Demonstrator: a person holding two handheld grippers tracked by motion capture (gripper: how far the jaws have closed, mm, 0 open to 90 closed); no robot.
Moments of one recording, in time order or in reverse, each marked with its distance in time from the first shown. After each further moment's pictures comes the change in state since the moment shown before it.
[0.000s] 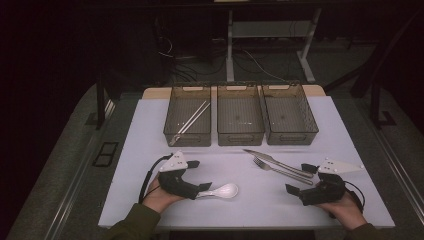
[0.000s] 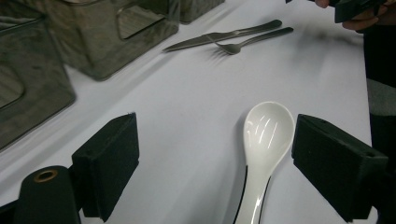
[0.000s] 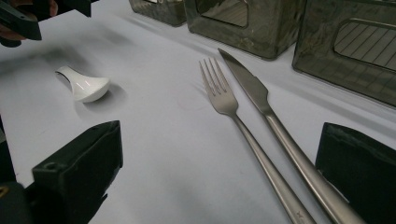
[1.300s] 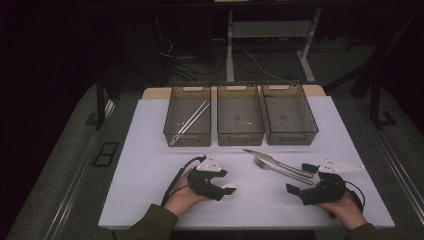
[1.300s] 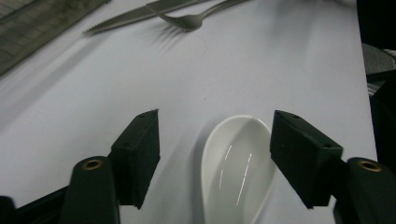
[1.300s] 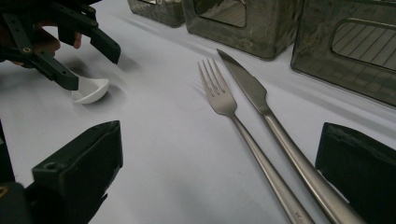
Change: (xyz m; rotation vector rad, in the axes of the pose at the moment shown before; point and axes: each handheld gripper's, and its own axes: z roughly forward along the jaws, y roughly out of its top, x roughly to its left) left arm -0.020 0.016 0.065 0.168 -0.108 0.050; right arm -0.001 0.000 0.000 -0.005 -0.003 0.004
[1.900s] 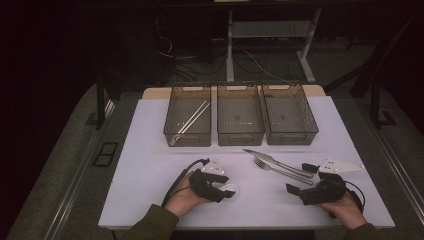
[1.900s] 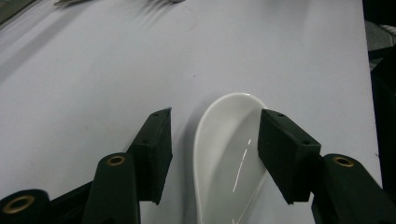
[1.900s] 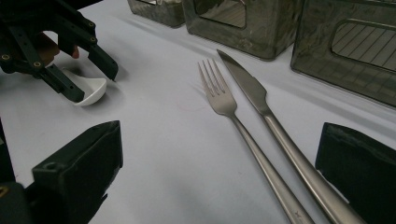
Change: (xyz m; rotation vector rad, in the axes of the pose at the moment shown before) left arm -0.003 -0.002 0.006 0.087 -0.022 0.024; right arm 0.000 0.000 0.000 -0.002 0.000 0.000
